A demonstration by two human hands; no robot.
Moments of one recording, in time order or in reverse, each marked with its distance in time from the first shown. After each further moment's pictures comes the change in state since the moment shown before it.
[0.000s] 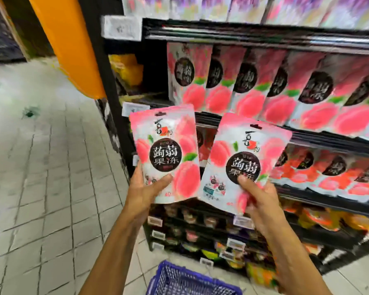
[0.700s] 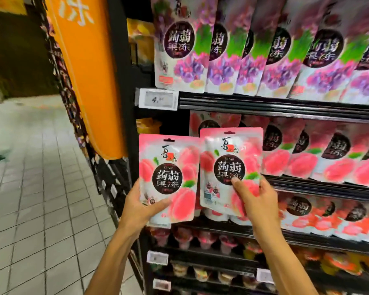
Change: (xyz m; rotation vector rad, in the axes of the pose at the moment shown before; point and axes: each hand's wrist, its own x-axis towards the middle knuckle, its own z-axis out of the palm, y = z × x) left_hand 0.132 0.050 -0.090 0.115 -0.187 0.165; right_hand 0.081 -0.032 0.133 -0.428 0.300 -0.503
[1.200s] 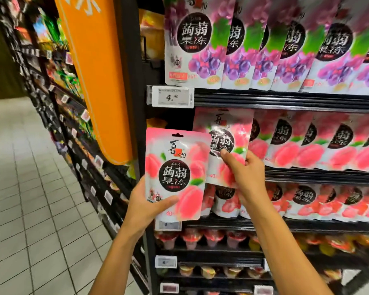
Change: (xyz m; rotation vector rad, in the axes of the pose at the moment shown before) left_hand 0.027 0.001 -0.037 -0.030 -0.149 0.030; right_hand 0.027 -0.022 0.080 0.064 0.078 0.118
